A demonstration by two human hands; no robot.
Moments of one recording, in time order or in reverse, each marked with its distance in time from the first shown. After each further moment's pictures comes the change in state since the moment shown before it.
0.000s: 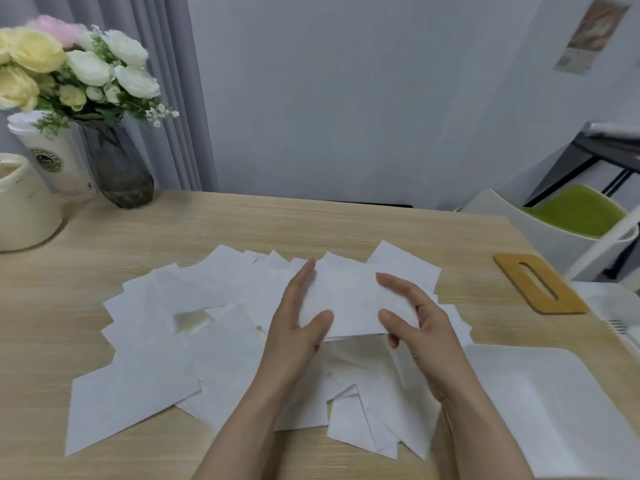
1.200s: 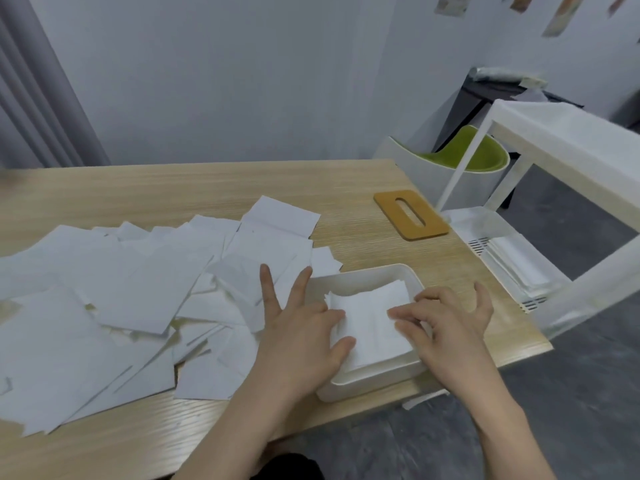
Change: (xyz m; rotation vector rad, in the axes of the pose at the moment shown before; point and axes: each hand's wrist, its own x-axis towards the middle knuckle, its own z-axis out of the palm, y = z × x) left_hand -0.053 -0.025 0.182 1.481 -0.480 0.373; right_hand -0.104 0.053 -0.190 -1.096 0.261 -0.060
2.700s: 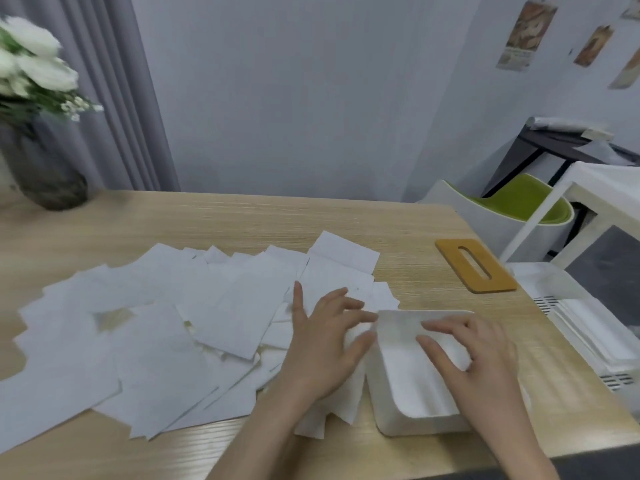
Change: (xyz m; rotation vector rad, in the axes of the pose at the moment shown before) left_hand -0.002 -0.077 -0.016 -0.571 0.336 -0.015; right_hand 0.026 -0.078 0.006 0.264 0.146 0.010
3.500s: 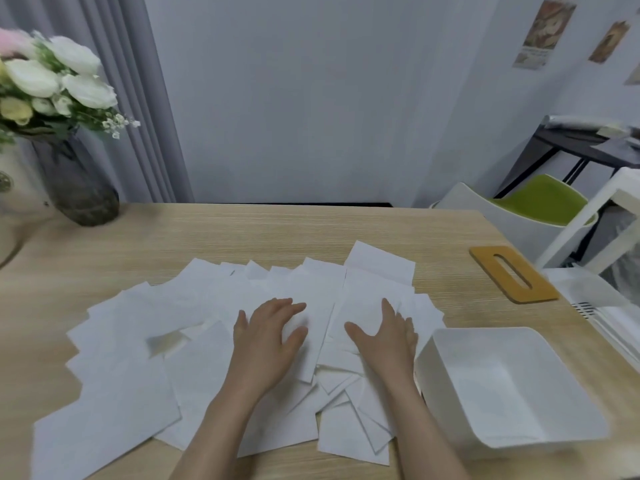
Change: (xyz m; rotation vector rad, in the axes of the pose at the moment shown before) left_hand -0.016 -0.106 -0.090 0.073 -0.034 -0.409; right_hand 0.044 -0.090 0.155 0.124 -0.352 0.538
